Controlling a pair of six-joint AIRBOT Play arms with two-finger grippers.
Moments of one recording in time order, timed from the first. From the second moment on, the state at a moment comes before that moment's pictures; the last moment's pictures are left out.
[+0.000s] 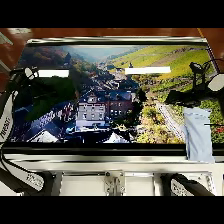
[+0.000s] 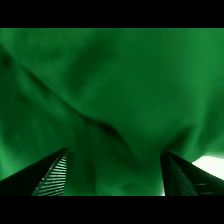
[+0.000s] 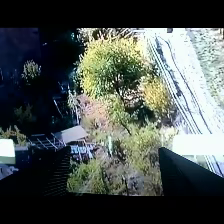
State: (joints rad) left arm 0.10 -1.82 1.61 1.53 -1.13 -1.74; right arm -0.11 -1.19 1.20 -1.33 1.24 1.49
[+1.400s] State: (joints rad) left arm -0.79 -1.30 1.49 1.50 -0.99 -1.87; right arm -0.11 -0.82 1.22 -1.45 1.41 1.43
